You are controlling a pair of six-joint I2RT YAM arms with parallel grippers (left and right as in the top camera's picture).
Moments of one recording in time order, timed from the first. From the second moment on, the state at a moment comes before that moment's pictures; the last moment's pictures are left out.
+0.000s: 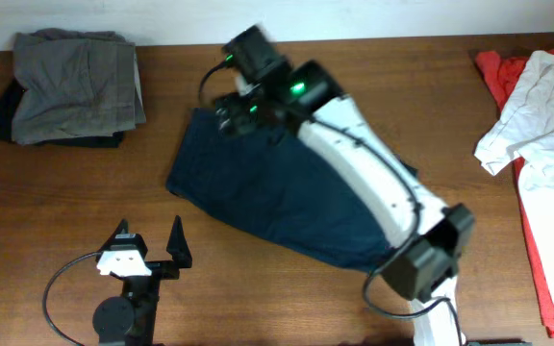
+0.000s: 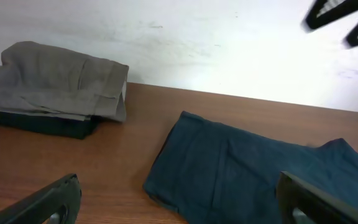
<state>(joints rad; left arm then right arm) 0.04 0.01 0.01 -0.07 0.07 -0.16 0.61 2.12 2.31 -1.15 0.01 0.27</state>
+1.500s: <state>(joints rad) 0.04 0.01 0.01 0.07 0.18 -0.23 -0.13 2.08 1.69 -1.05 -0.09 0.31</state>
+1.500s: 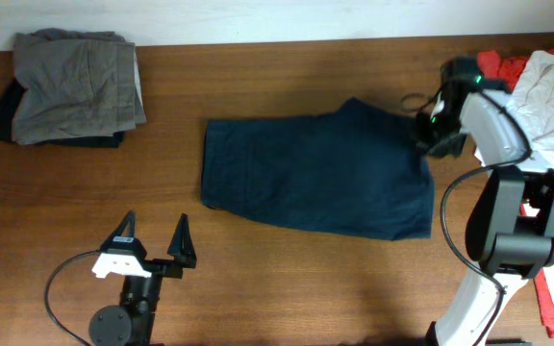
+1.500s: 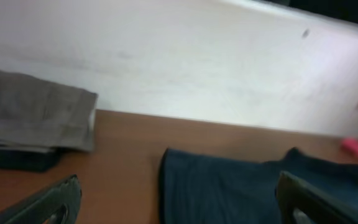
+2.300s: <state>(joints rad) 0.00 1.52 1.38 -0.82 0.31 -0.13 -0.12 2.08 1.94 -1.31 -0.12 0.29</state>
